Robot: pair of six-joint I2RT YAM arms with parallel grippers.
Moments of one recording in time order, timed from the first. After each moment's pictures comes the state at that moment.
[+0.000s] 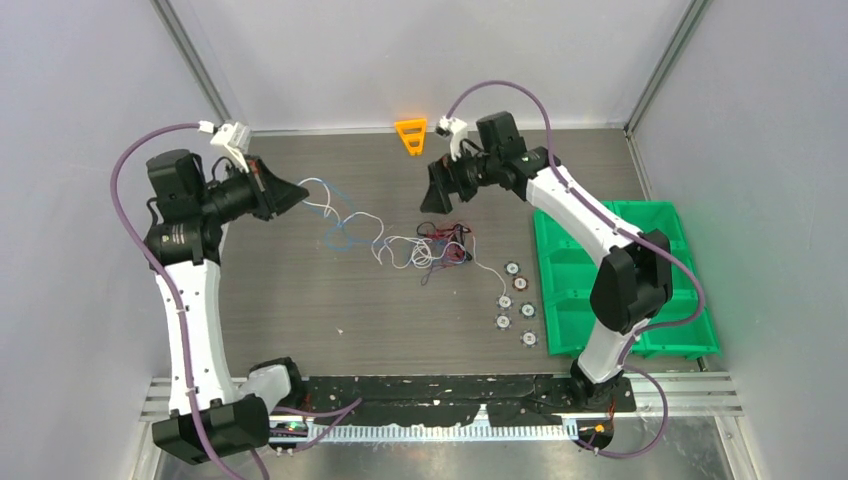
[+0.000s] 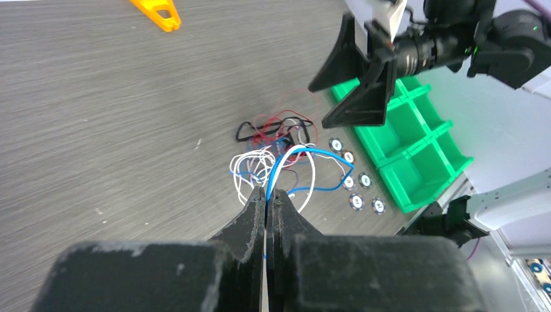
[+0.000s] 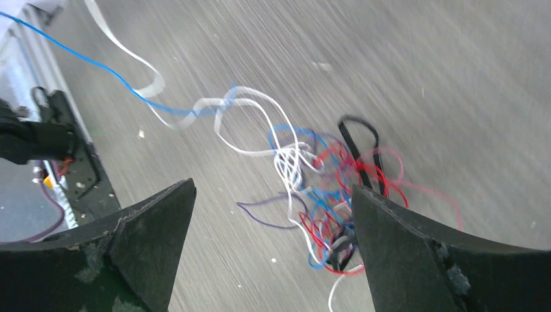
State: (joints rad) left arm 0.27 1.07 1.35 -0.73 0.95 -0.11; right arm 0.48 1.76 1.56 -0.53 -0.61 -0.05
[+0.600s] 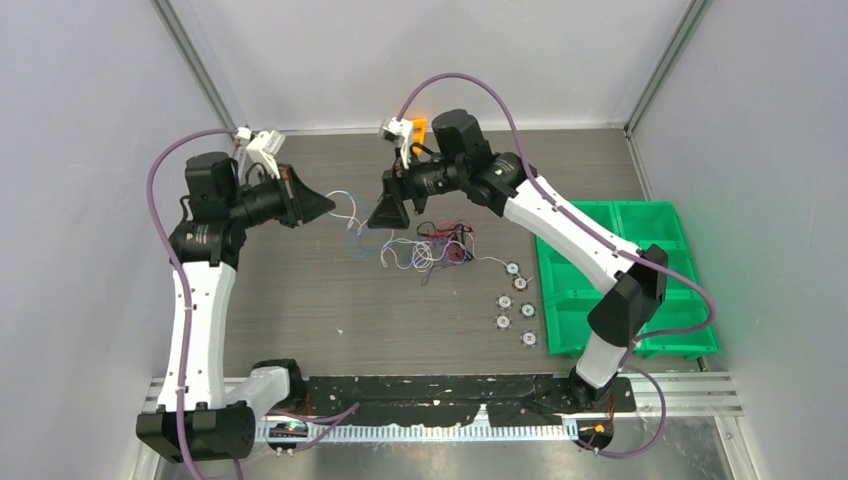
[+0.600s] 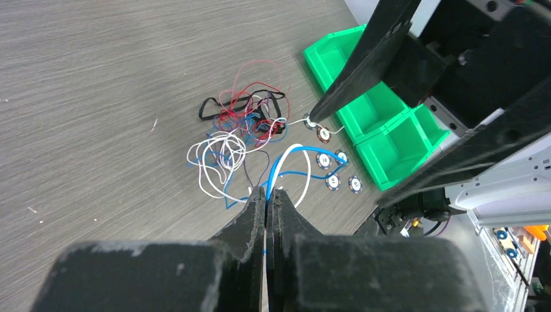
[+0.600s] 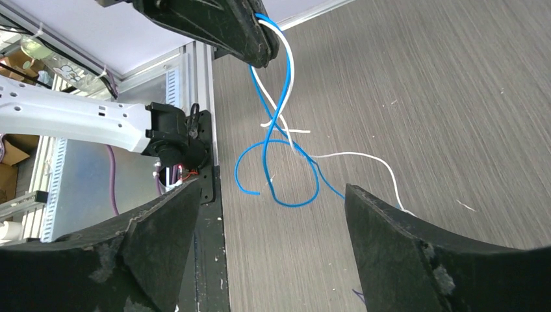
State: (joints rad) left arm 0.06 1.06 1.27 -0.69 0.85 -0.19; right arm 0.74 1.72 1.77 -0.47 -0.74 0.06
